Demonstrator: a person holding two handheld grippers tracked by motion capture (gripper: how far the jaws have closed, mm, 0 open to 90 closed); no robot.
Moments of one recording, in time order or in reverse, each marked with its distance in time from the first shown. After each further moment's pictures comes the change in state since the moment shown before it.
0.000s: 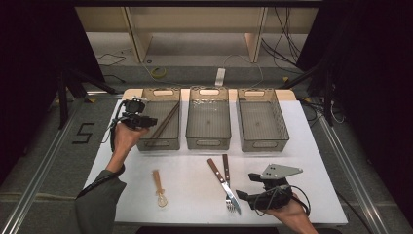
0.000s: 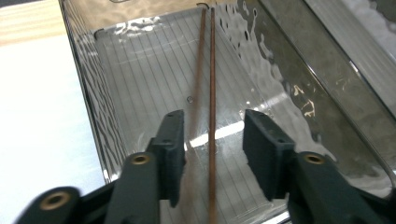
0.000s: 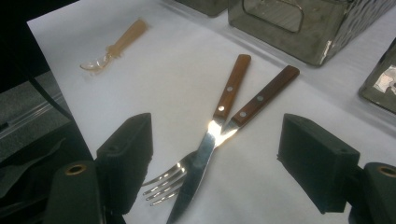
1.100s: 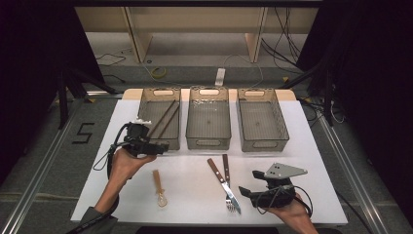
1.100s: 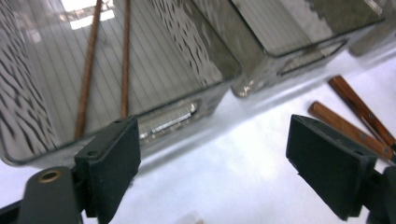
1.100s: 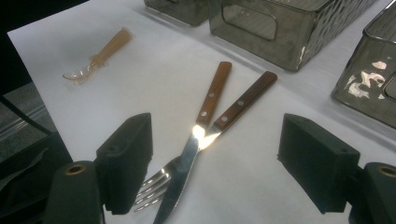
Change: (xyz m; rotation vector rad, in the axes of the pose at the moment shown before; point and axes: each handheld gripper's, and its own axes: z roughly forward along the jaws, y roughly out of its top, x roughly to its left) left arm -0.054 -0.060 -0.045 0.040 -0.134 0.033; right arm -0.004 -0.002 -0.005 -0.041 -0.057 0.012
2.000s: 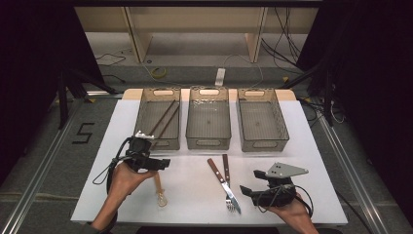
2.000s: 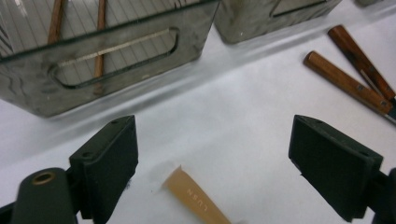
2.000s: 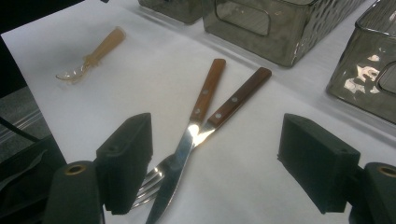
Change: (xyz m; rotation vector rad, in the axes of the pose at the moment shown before) left arm -0.018 -0.030 -0.001 0.097 0.018 -0.009; right arm -0.005 -0.004 0.001 0.002 -0.007 0.017
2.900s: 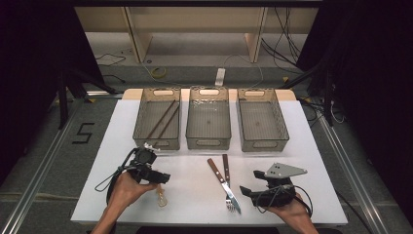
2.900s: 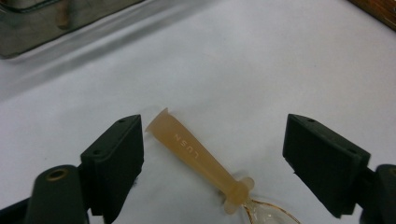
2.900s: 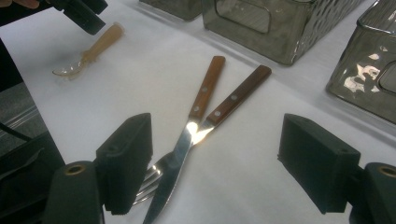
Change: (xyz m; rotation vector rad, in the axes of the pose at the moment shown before) left arm -0.012 -0.021 0.011 0.159 0.015 0.046; right arm 0.001 0.000 0.002 0.012 -0.007 -0.011
